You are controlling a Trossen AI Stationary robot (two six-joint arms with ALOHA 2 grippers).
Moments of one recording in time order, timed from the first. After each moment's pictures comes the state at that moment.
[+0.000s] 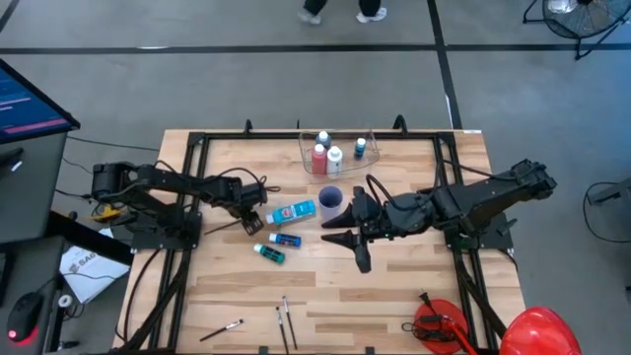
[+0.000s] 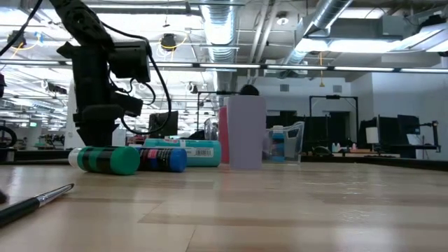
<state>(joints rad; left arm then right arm) 0.22 1.44 0.57 -0.56 -0.12 -0.43 0.37 1.44 1.43 -0.27 0.30 0.37</state>
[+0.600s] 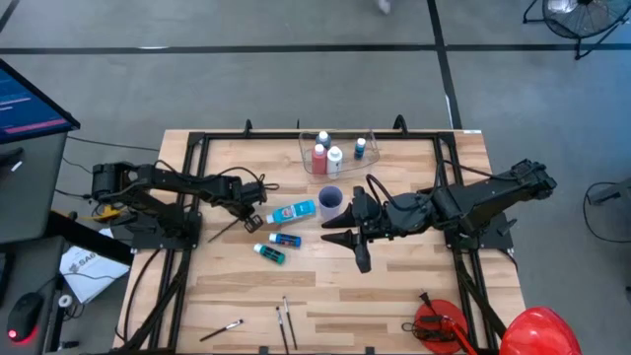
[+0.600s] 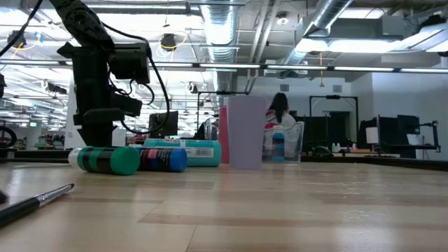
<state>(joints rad) 0.24 1.44 0.57 -0.59 -0.16 -0.45 0.37 1.44 1.43 -0.27 0.30 0.38</state>
